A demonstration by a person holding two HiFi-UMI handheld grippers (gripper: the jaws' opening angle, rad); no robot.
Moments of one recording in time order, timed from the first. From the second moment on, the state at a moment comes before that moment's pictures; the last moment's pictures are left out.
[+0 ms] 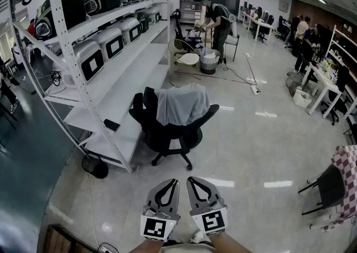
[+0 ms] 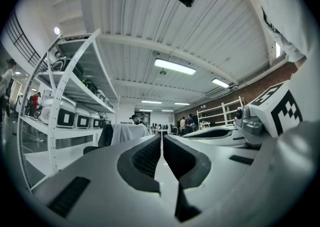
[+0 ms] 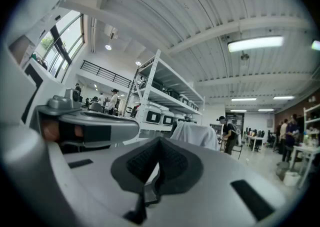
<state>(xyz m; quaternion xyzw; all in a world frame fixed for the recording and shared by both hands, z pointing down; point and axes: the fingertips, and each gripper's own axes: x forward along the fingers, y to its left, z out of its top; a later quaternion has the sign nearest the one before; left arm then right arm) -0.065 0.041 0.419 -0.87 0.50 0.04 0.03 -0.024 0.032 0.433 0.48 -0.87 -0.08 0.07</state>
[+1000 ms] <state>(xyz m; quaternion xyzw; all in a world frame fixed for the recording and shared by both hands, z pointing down) -0.031 0.041 0.418 -0.86 0.51 0.05 0.02 0.001 0.036 0.435 0.44 -0.89 -0.06 0.06</state>
